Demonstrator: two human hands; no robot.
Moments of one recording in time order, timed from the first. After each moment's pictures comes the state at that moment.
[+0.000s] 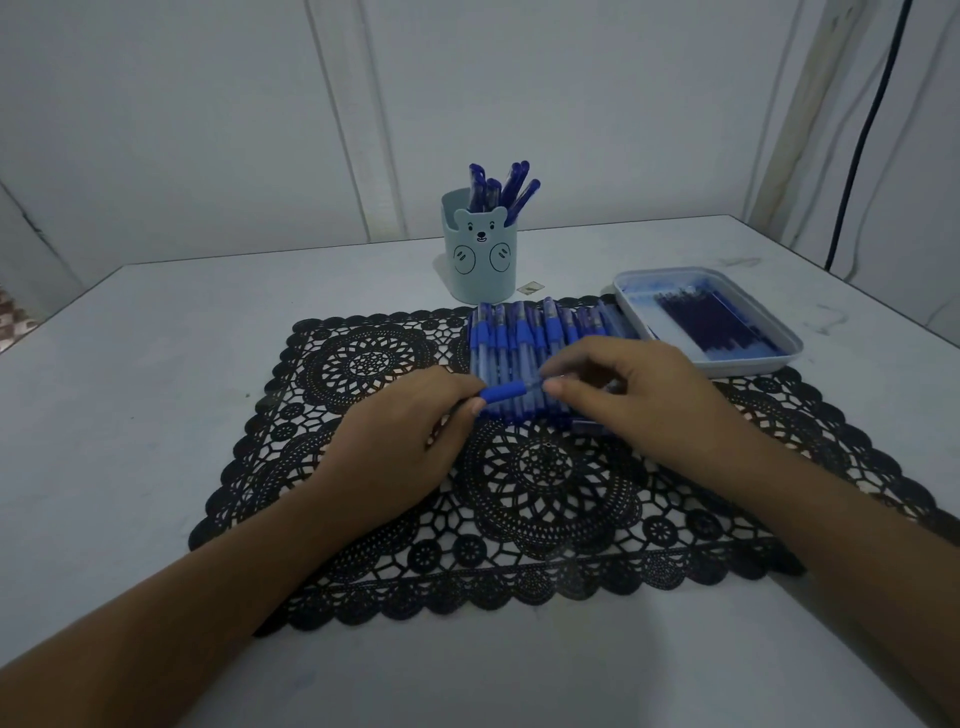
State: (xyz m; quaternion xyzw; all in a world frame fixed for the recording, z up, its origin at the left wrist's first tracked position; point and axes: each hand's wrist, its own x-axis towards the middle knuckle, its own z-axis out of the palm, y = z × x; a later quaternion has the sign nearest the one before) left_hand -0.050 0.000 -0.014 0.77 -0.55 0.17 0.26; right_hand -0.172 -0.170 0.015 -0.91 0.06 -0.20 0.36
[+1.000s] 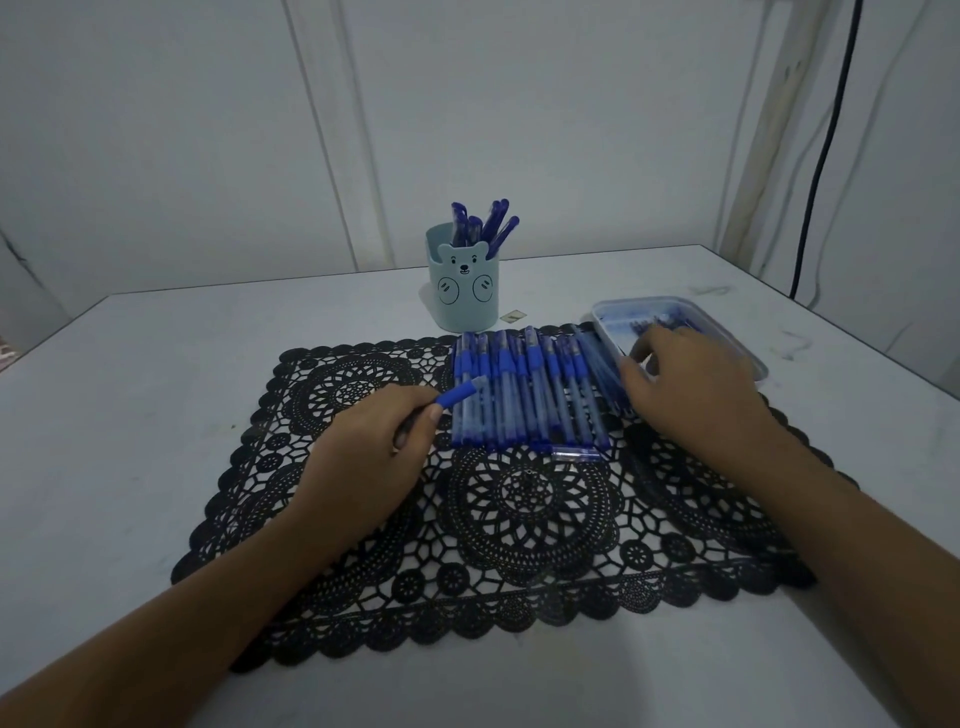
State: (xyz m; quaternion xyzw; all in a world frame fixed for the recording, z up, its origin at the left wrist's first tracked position) left_hand -0.039 -0.001 -0.018 0.78 -0.50 0.19 0.33; right_hand -0.167 -0.228 0.003 -0.91 0.30 -0.27 0.07
